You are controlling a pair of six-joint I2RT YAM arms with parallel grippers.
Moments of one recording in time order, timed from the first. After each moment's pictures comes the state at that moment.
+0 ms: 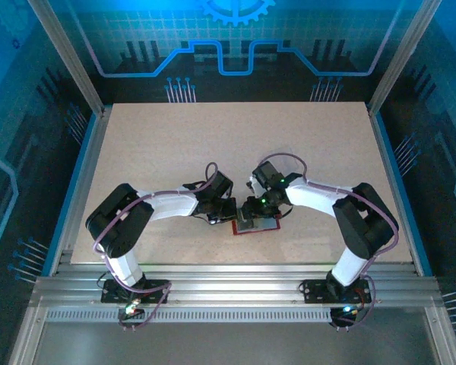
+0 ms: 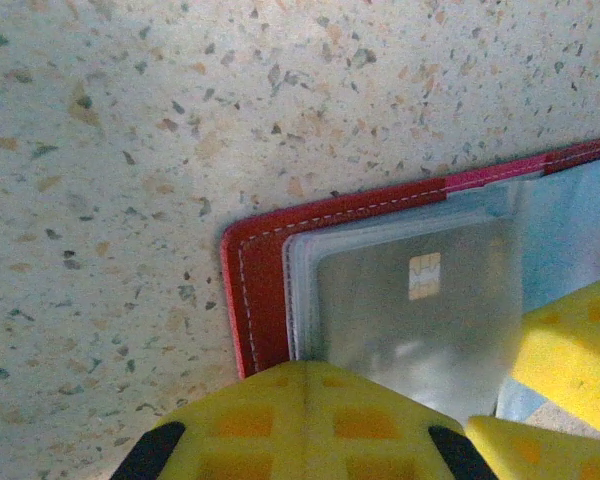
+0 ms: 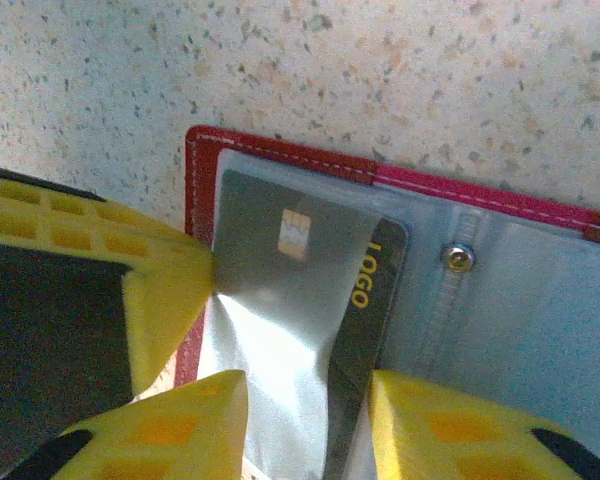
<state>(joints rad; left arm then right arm) -0.70 1.75 0.92 -0.26 0.29 -0.93 0.62 1.69 0.97 -0.53 -0.36 0.45</state>
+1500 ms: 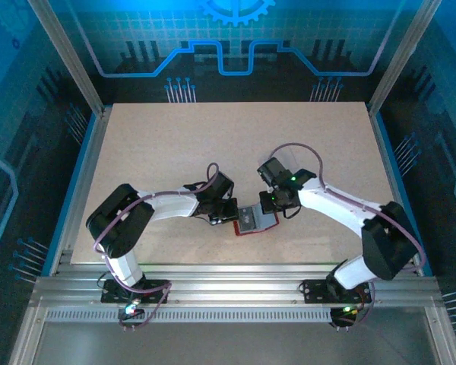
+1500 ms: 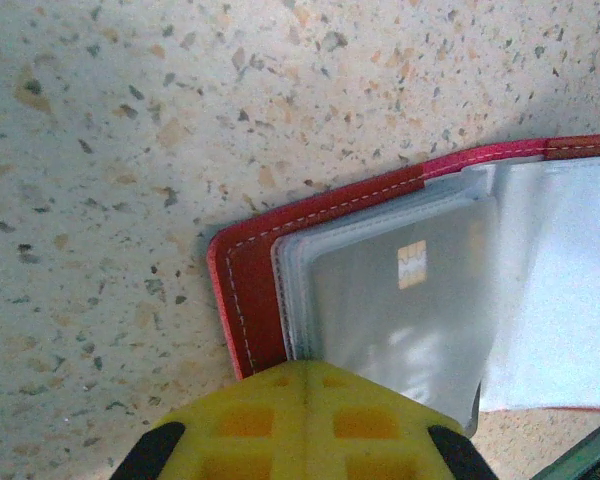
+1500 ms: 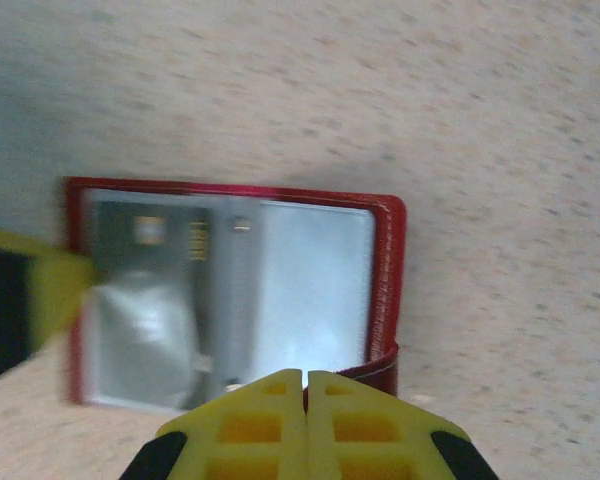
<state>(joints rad) -0.71 1.75 0.92 -0.24 0.30 -0.93 0.64 1.47 1.02 -0.76 0.00 0.45</state>
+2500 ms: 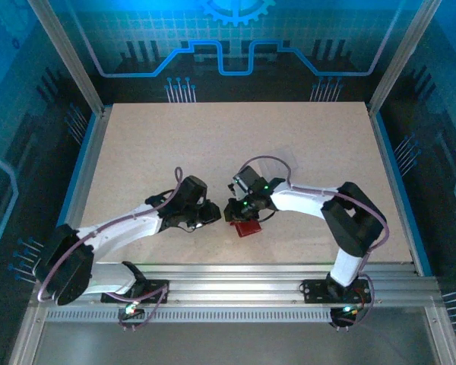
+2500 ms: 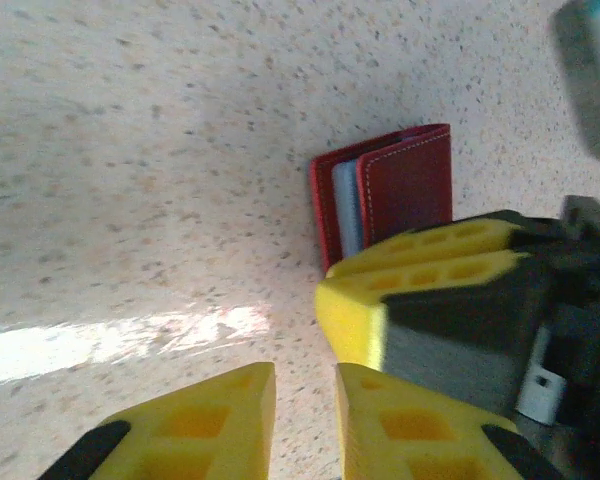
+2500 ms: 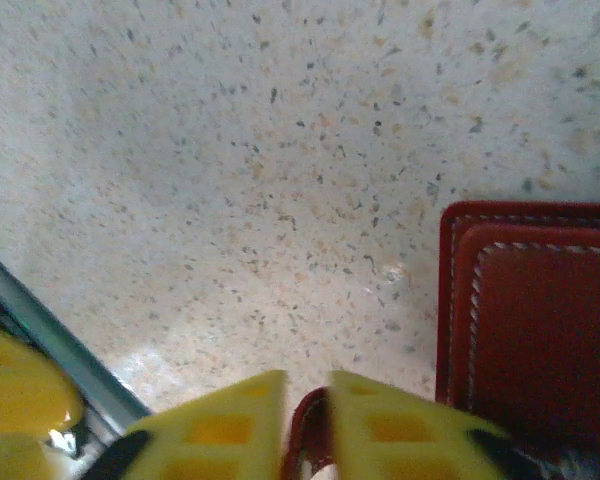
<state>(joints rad) -0.66 1.27 0.71 -0.41 0.20 -1.01 0.76 1.77 1.03 -0.37 -0.43 0.67</state>
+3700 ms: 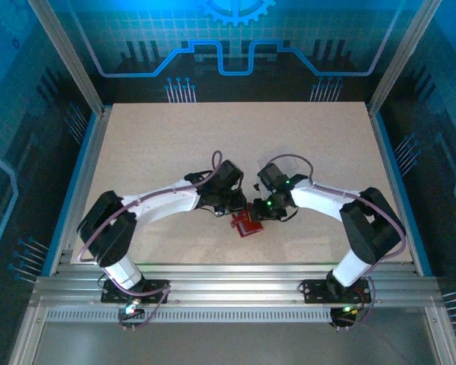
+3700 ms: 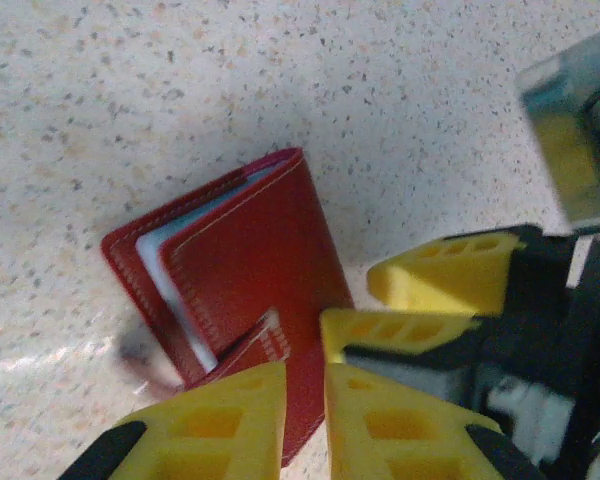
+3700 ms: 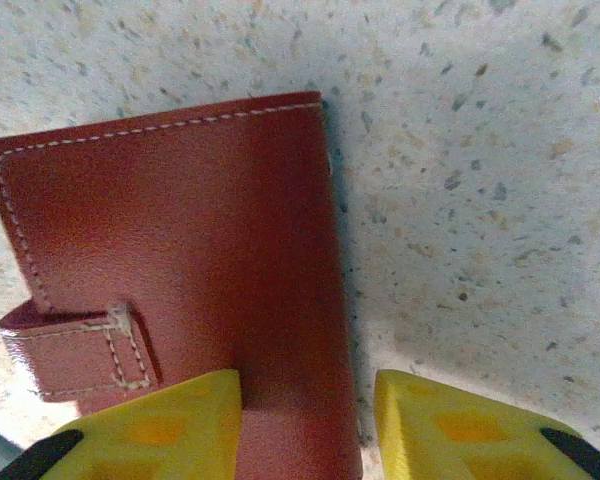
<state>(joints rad) -0.77 1.69 1.14 -0.51 0.19 -0.95 0.60 1.64 0.93 -0.59 -0.27 0.45</state>
